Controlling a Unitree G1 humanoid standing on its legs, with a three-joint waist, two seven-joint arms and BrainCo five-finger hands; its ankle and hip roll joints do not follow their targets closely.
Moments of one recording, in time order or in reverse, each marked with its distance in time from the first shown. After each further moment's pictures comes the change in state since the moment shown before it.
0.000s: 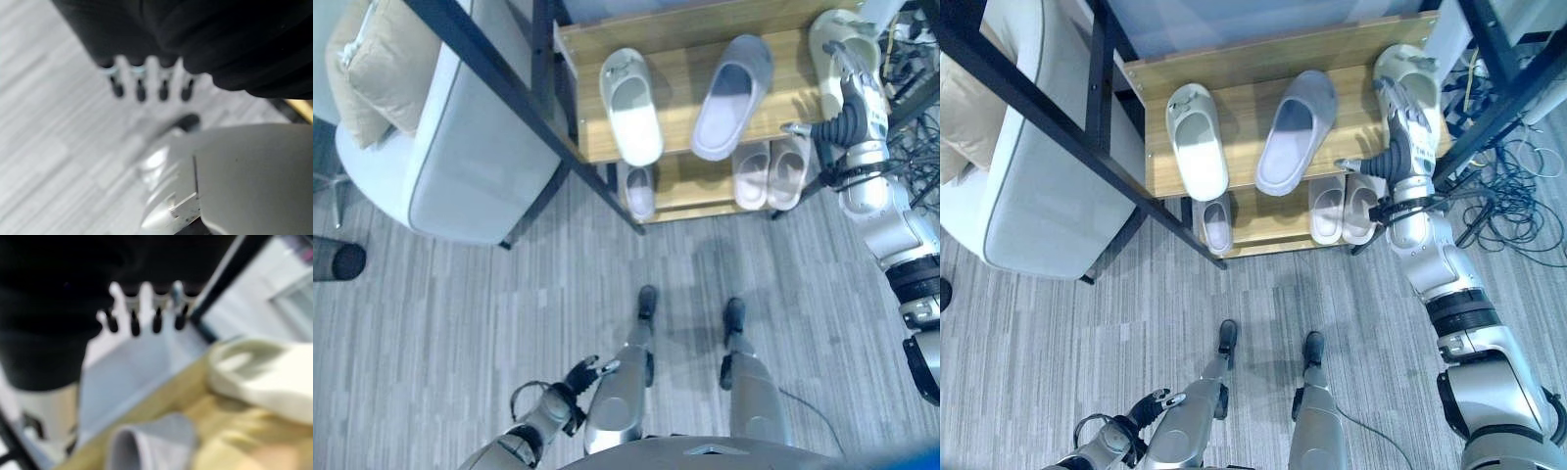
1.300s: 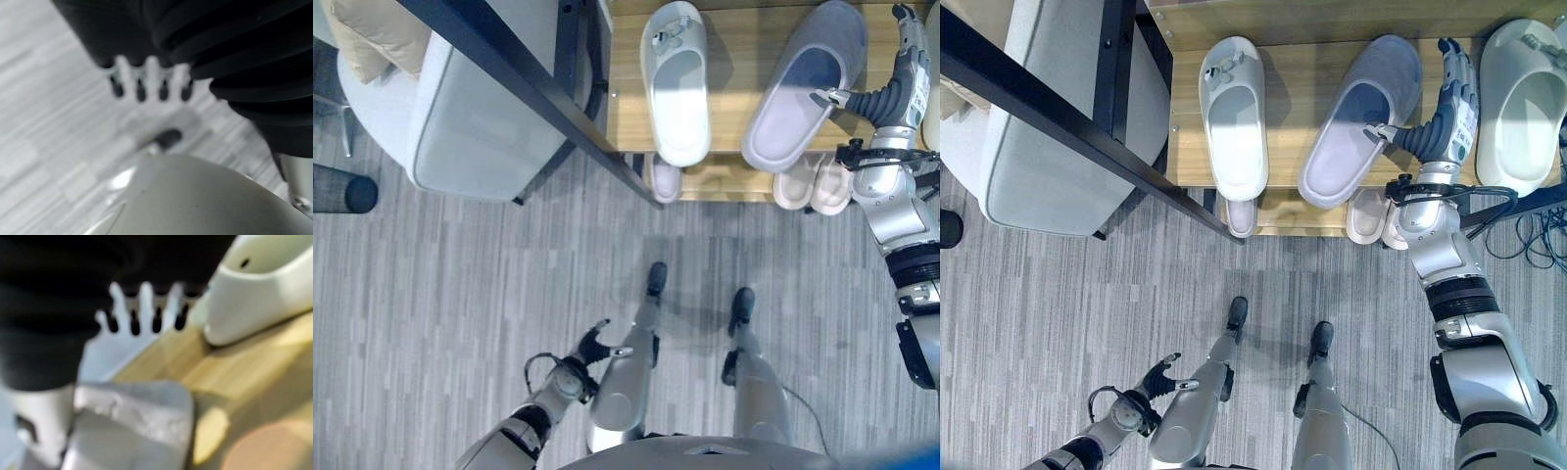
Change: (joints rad) left arm -0.047 0.010 -0.033 -0.108 -0.012 -0.034 0.092; right arm -0.041 0.032 -0.072 0.117 0.059 0.010 -0.176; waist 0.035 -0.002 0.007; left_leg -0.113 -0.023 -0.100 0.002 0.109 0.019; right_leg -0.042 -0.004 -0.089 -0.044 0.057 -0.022
